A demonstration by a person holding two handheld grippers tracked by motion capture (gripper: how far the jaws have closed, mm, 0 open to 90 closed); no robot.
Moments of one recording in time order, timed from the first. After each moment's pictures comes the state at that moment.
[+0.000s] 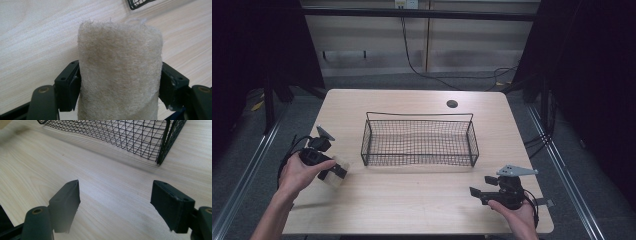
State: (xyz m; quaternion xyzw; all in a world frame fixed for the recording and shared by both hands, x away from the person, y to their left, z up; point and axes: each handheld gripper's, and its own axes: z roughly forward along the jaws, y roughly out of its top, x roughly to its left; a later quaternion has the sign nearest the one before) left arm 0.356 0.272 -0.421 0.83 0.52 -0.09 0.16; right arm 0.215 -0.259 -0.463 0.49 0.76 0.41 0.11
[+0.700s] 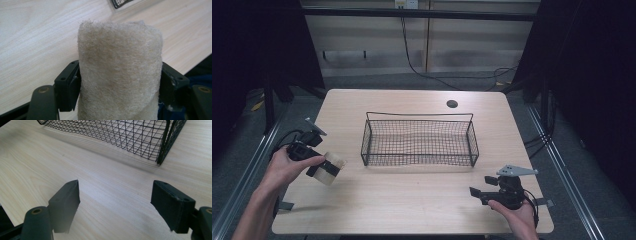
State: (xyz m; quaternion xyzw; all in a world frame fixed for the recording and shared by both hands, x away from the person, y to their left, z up) left arm 0.354 0.284 -0.387 0.85 0.48 -0.12 0.17; right arm 0.215 -0.260 -0.463 0.49 0.76 0.41 0.11
